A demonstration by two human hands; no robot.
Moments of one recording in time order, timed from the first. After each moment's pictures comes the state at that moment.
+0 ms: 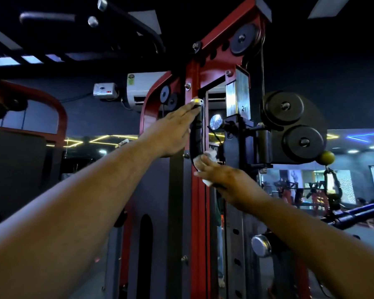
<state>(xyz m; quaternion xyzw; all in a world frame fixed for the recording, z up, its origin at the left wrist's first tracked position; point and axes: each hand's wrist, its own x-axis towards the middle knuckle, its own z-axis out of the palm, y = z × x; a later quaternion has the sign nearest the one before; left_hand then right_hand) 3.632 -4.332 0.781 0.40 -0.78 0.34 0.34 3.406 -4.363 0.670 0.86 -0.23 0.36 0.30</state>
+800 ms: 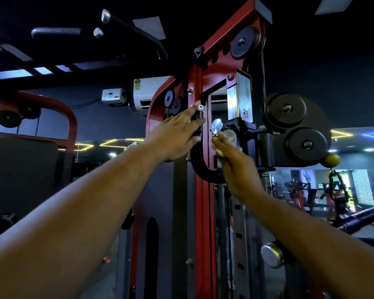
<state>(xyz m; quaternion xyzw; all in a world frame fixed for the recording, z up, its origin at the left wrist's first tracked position) 3.622 -4.326 0.785 0.44 -0.75 0.41 0.27 3.413 -4.367 0.692 0.76 -0.22 0.57 0.22</state>
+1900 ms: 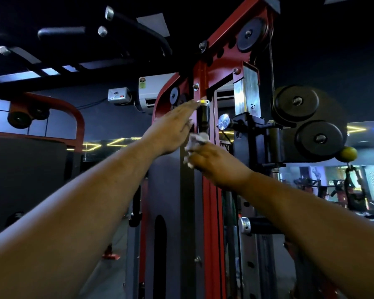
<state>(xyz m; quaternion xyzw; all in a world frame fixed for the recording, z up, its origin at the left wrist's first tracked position) 3.639 -4.329 0.788 0.38 -0.78 0.29 0.41 3.454 -4.386 0.721 0.82 -0.18 0.33 0.44</state>
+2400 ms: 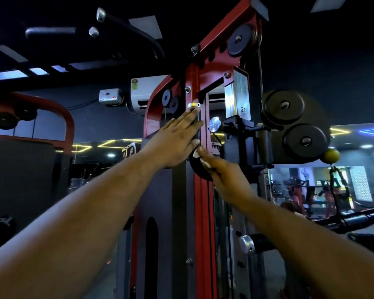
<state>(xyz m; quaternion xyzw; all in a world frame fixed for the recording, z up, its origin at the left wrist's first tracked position) 3.622 -4.339 0.769 0.40 -0.77 0.40 0.29 3.426 -4.374 0.676 0.80 -0.21 0.51 0.22</state>
